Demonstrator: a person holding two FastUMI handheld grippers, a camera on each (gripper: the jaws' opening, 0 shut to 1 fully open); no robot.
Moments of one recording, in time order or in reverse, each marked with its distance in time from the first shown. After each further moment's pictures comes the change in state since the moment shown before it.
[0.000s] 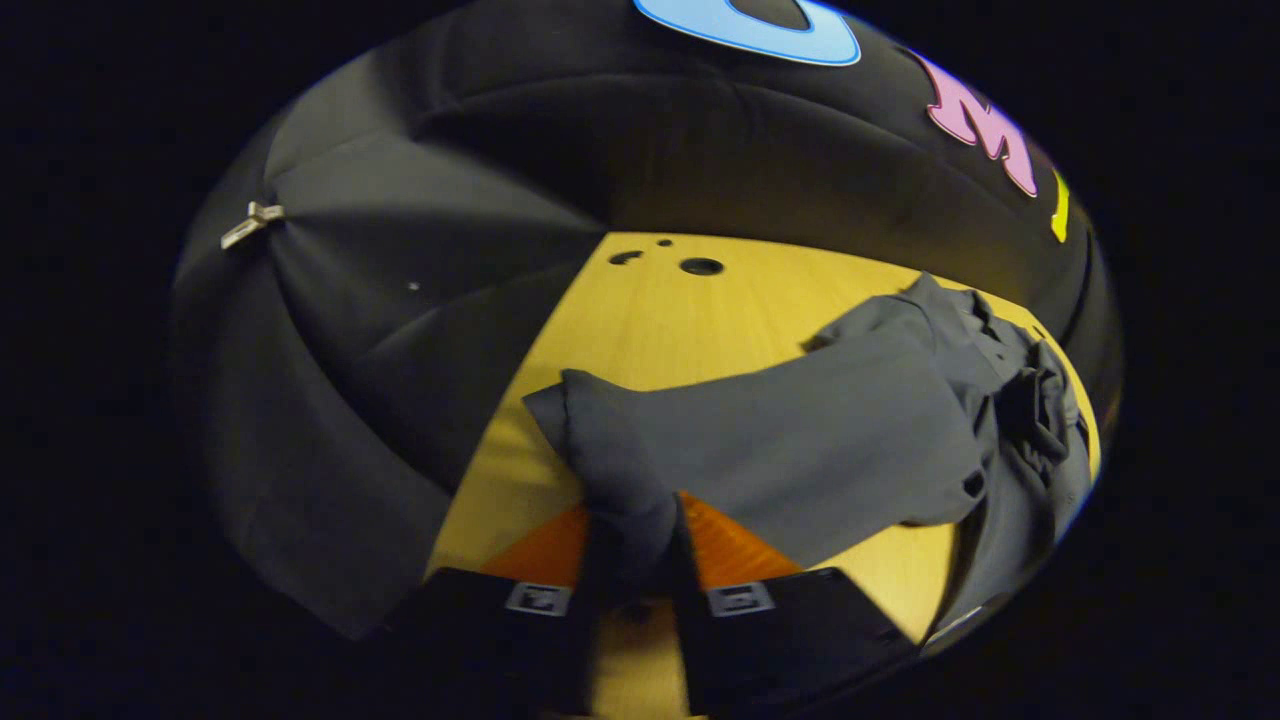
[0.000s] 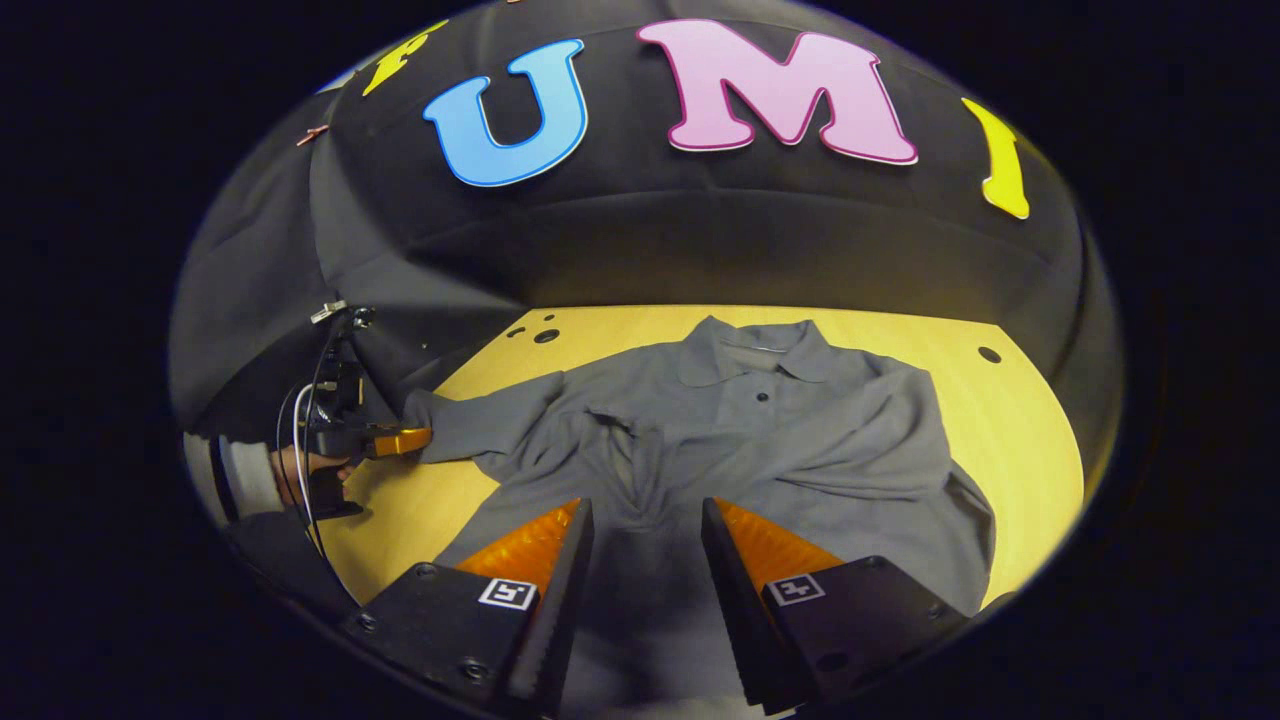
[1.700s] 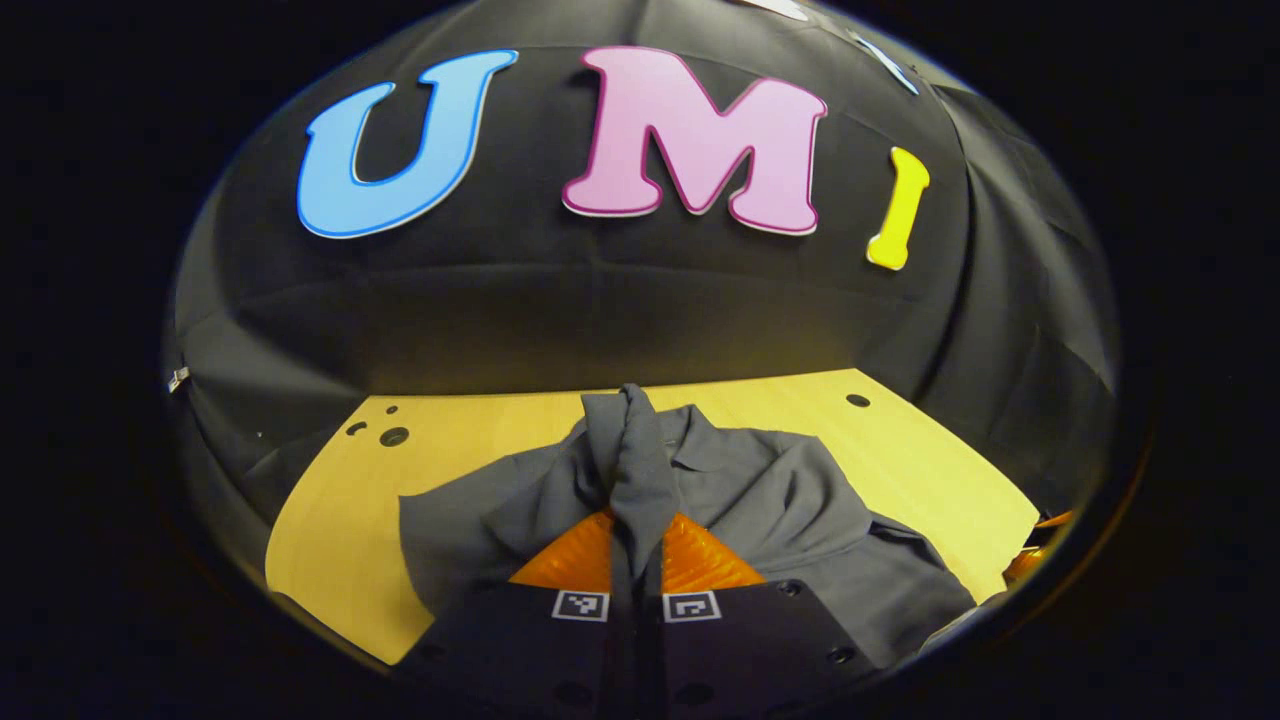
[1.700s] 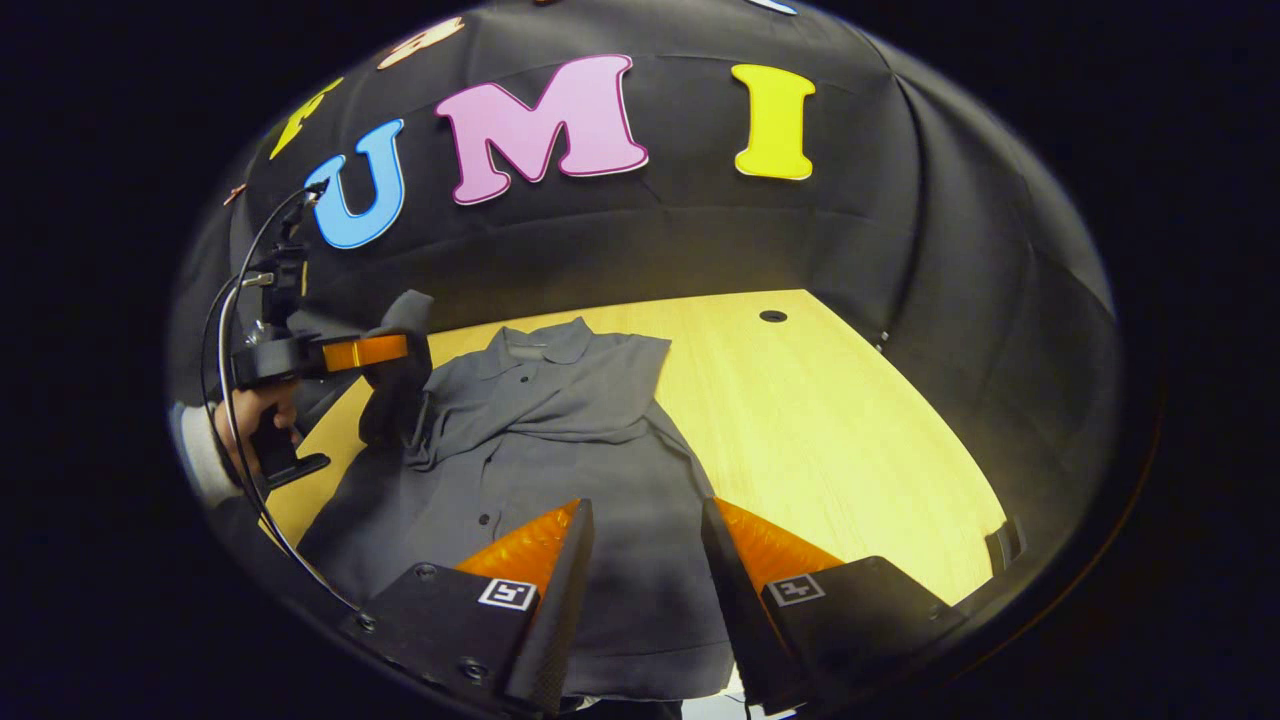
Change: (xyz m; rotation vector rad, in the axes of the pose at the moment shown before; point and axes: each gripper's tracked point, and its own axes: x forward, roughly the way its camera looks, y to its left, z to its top) left arm -0.108 -0.412 0.106 0.149 -0.278 -0.256; right arm -0.147 -0.241 -0.054 0.135 -0.049 -0.260
